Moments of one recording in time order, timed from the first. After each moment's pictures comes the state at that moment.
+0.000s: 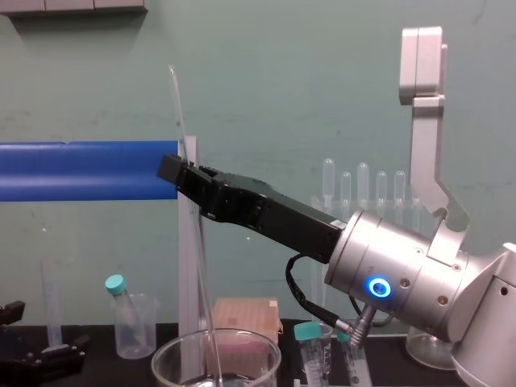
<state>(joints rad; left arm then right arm) -0.20 0.60 0.45 -1.41 -0.25 -0.12 0.03 0.57 0.13 -0.57 -1.07 0.72 -0.24 0.84</state>
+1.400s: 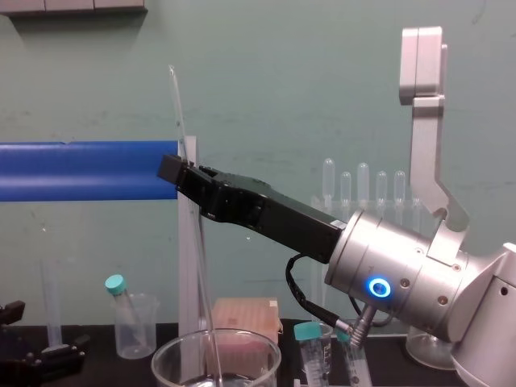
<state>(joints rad) -0.20 0.60 0.45 -1.41 -0.25 -0.12 0.03 0.57 0.13 -0.57 -1.07 0.72 -0.24 0.84</state>
